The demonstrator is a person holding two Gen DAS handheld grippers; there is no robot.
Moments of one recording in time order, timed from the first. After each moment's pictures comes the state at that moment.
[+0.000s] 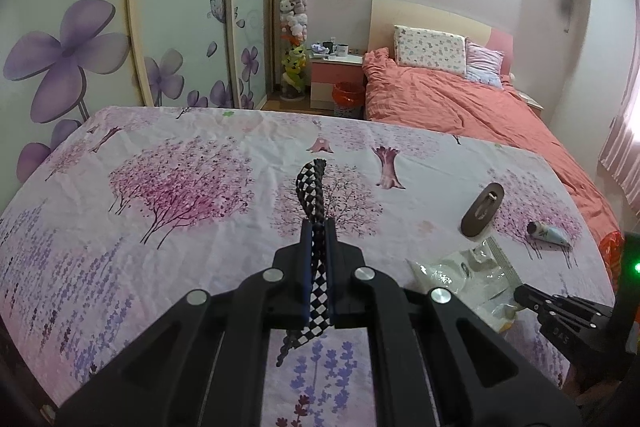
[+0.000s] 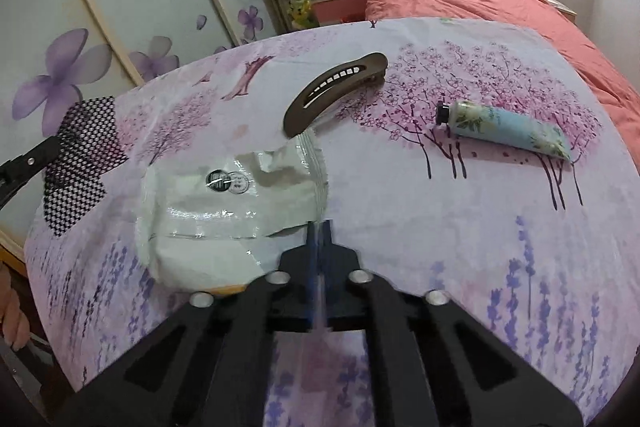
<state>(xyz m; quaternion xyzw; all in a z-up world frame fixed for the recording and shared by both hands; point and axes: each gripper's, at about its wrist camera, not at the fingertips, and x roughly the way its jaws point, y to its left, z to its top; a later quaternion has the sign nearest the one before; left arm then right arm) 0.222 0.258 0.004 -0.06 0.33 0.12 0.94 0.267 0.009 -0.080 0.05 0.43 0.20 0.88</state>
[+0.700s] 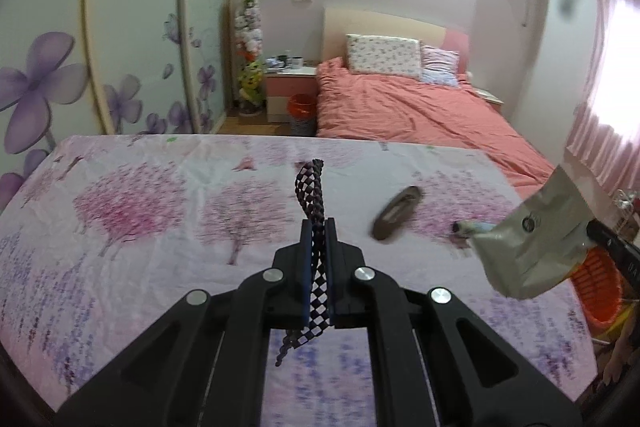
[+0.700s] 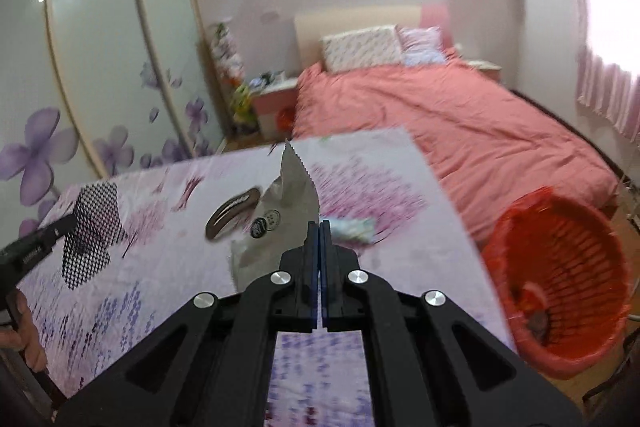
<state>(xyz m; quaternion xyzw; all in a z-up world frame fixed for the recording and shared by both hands) 0.214 0.173 0.033 -0.04 0.31 0.04 0.95 0.206 -0.121 0.021 0.07 0.27 0.07 0.96</state>
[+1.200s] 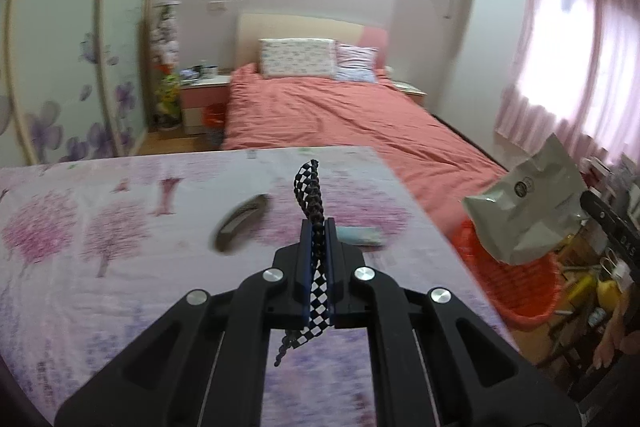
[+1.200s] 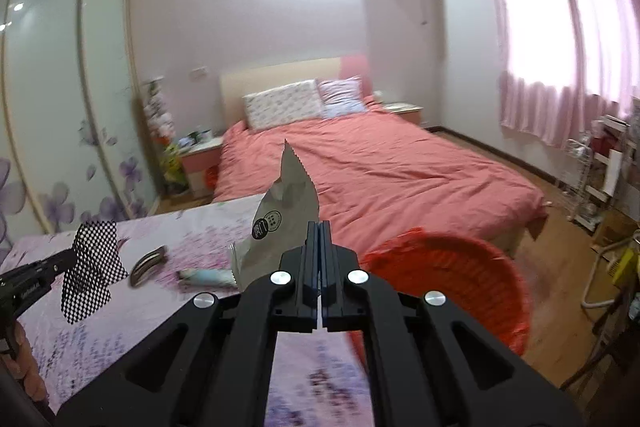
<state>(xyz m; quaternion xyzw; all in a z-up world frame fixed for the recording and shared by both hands) 0.222 0.039 0.047 -0.03 0.29 -0.11 0.95 0.160 -0.226 0.047 0.08 0.19 -0.08 0.97</state>
